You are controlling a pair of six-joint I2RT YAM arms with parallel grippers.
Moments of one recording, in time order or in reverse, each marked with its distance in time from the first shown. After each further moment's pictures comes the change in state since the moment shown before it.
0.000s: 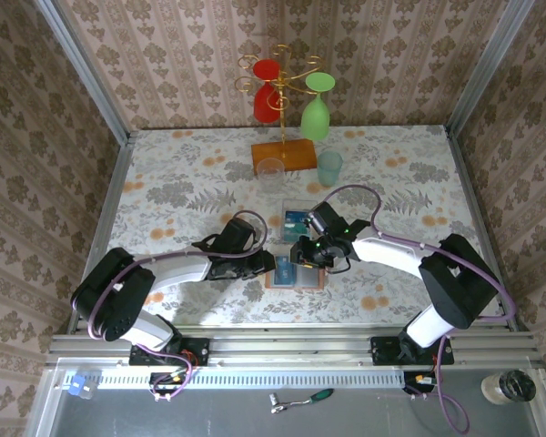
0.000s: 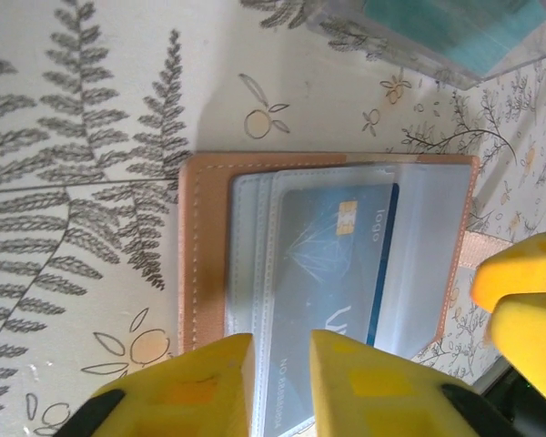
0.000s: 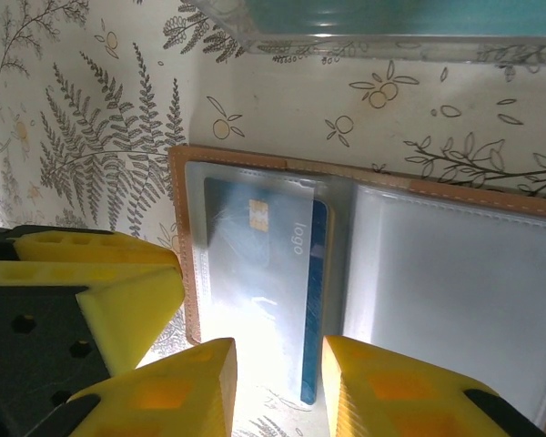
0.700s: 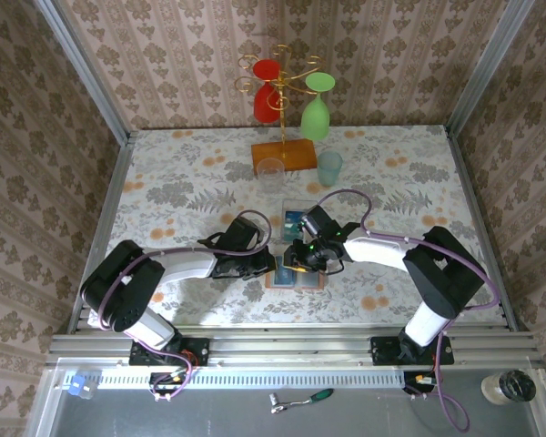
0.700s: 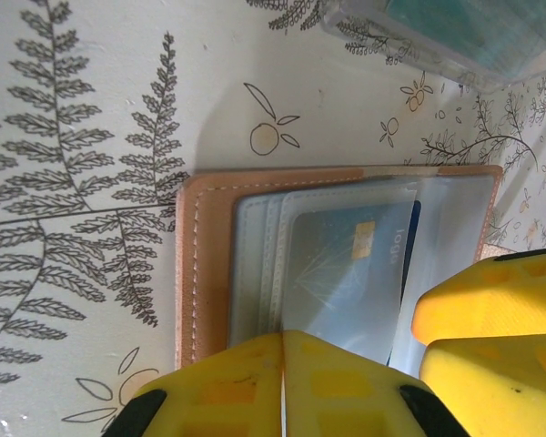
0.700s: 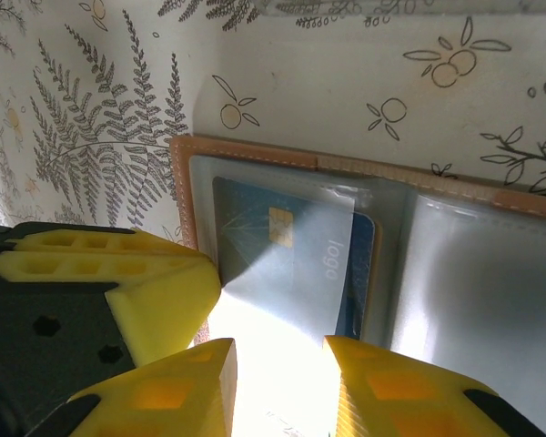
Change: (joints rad) left arm -0.005 0.069 0.027 0.013 0.005 0.001; right arm 0.022 0.085 0.000 0.087 -0.052 0.041
